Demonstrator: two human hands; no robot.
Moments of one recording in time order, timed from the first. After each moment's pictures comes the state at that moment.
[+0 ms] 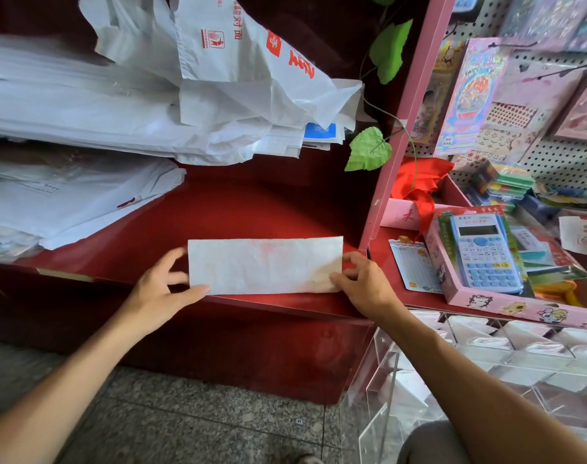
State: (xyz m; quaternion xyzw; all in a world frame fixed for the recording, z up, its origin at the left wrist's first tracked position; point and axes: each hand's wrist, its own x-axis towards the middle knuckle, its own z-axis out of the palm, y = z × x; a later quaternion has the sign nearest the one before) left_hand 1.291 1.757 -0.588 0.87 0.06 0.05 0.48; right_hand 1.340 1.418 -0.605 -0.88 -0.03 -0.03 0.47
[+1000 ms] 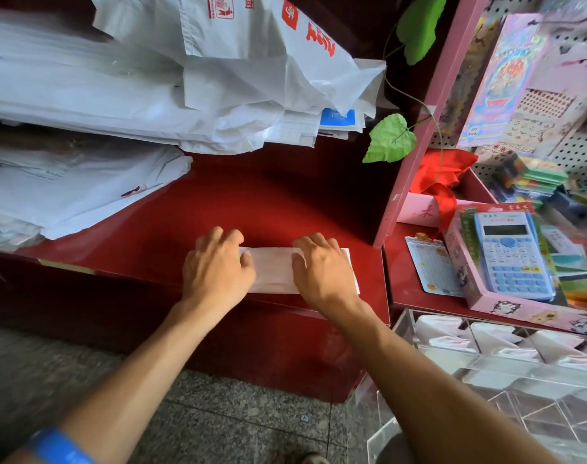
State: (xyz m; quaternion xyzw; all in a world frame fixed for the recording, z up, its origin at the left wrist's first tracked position) left_hand 1.323 1.676 -0.572 0.97 0.06 0.15 0.16; right_hand 1.349 1.505 -0.589 -0.96 -0.14 -0.12 0.19
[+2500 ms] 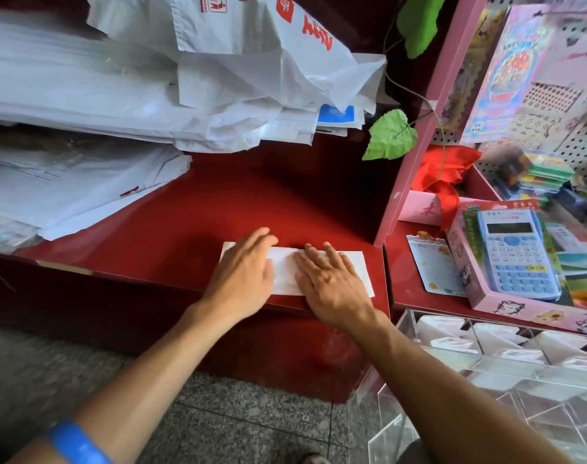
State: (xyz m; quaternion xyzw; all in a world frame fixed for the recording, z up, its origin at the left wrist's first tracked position) left_hand 1.332 1.658 -0.587 0.96 -0.11 0.14 0.23; right_hand 1.344 1.479 -0.608 -0.98 -0.18 0.01 0.11
